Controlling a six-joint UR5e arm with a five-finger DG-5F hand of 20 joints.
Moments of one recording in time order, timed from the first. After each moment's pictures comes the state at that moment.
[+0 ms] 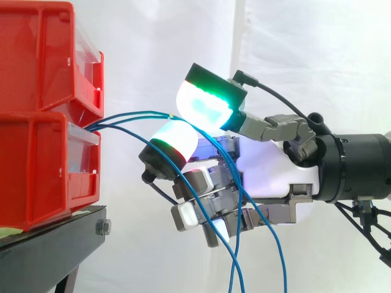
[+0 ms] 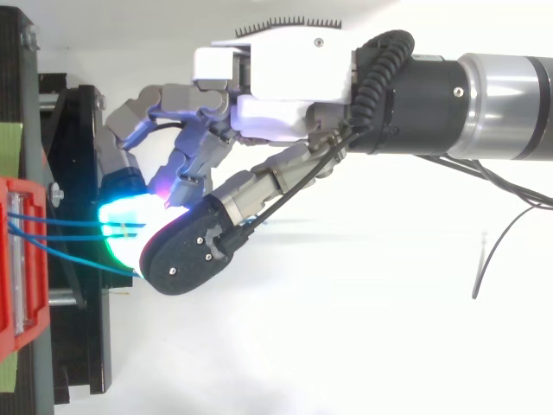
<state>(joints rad) 0.04 -2.37 -1.05 -2.85 -1.55 0.04</state>
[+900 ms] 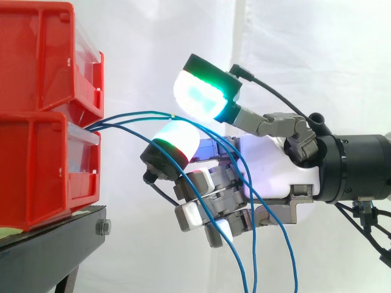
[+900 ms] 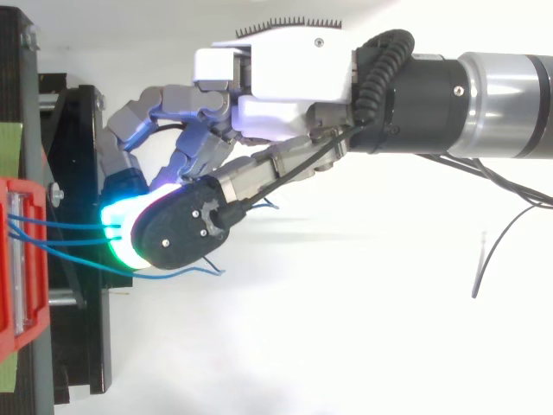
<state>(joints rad) 0.04 -2.37 -1.05 -2.85 -1.56 0.04</state>
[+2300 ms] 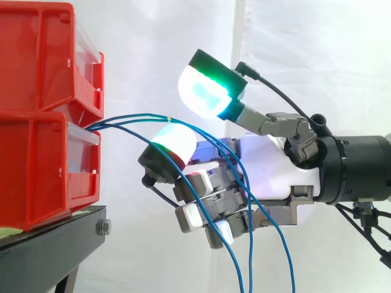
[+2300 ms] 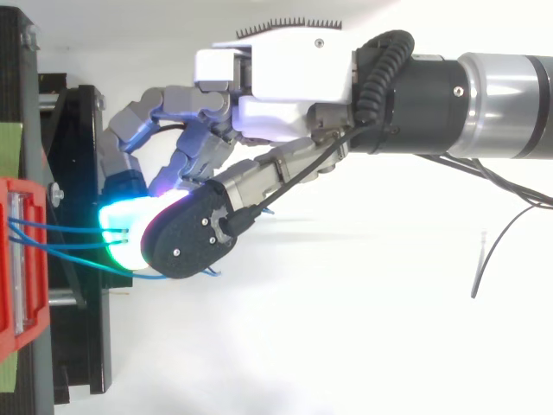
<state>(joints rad) 0.04 -2.37 -1.06 -2.85 -1.56 0.04</state>
